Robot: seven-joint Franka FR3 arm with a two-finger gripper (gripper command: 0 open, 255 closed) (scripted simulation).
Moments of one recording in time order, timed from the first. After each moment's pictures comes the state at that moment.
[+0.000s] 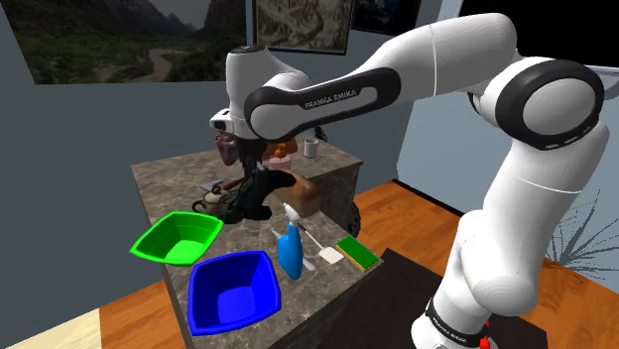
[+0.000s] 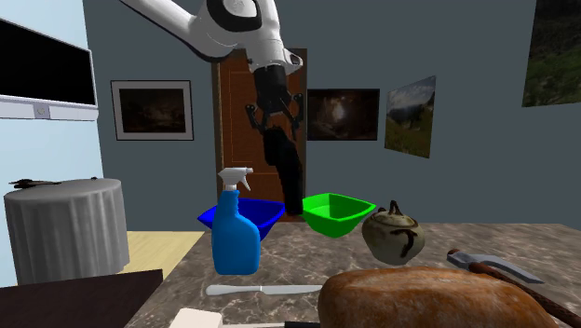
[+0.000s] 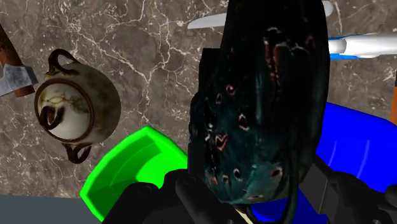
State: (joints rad) arm 0.26 -0.01 0.10 -1.93 -0.20 2.00 -0.81
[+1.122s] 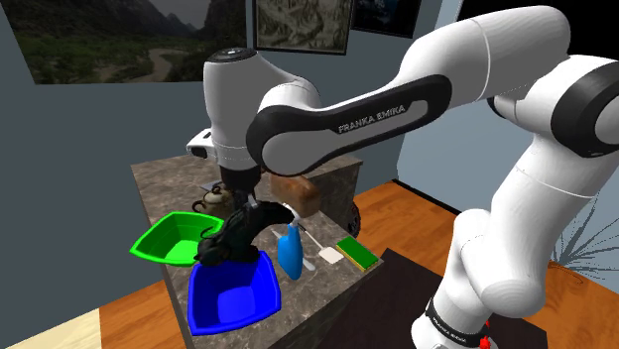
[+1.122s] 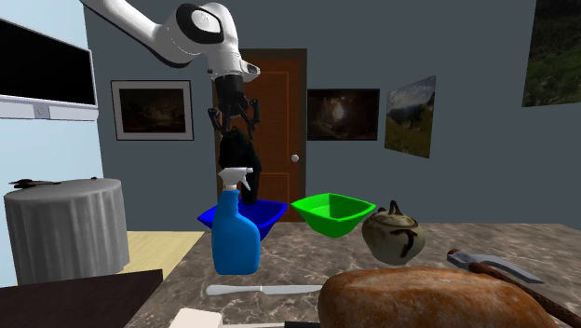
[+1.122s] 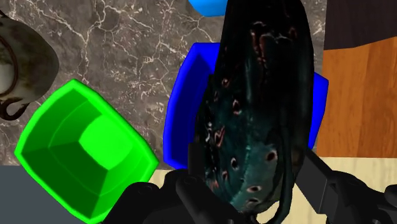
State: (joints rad) arm 0.38 -0.11 0.23 -2.04 -0.19 1.97 -0.57
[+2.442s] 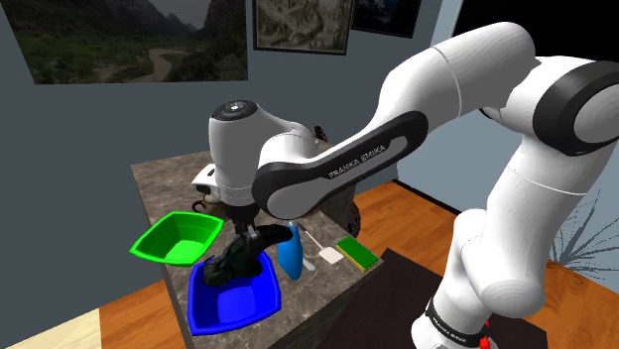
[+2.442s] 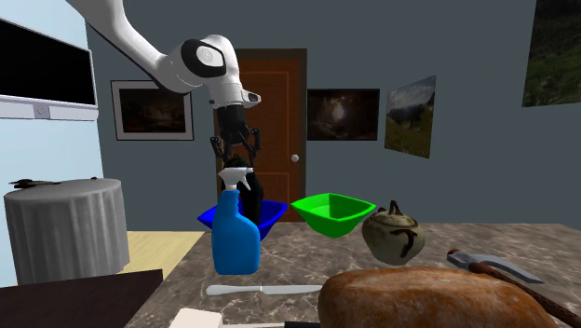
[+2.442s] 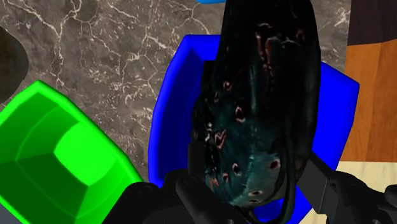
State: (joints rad) arm 0.37 -0.05 0.23 -2.17 -0.23 2.16 -0.52
